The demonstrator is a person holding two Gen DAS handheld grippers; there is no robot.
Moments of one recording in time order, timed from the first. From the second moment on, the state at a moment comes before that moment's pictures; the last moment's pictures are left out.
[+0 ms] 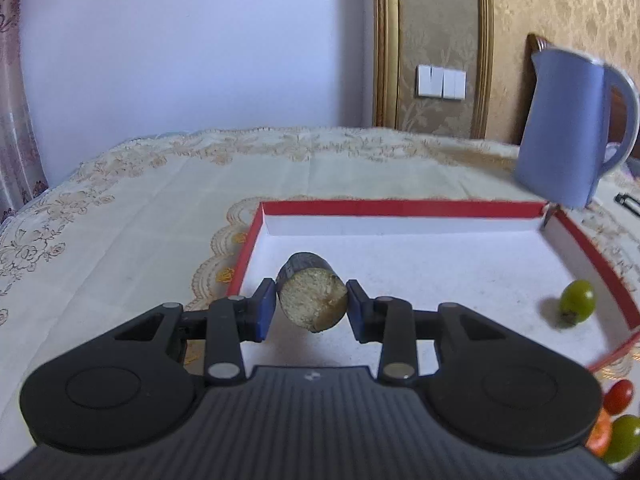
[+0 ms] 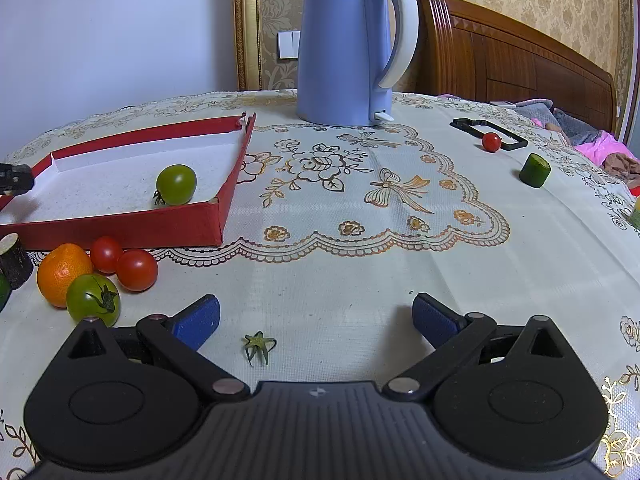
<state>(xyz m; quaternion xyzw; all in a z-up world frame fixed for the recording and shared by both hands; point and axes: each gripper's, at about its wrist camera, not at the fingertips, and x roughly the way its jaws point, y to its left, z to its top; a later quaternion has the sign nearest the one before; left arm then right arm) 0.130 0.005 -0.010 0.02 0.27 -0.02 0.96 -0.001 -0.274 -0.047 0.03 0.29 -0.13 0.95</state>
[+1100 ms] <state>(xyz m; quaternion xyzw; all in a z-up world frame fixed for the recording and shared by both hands) 0.025 0.043 -0.026 0.02 0.30 -0.05 0.95 -0.021 -0.245 -0.035 0.02 0.24 -0.07 0.97</state>
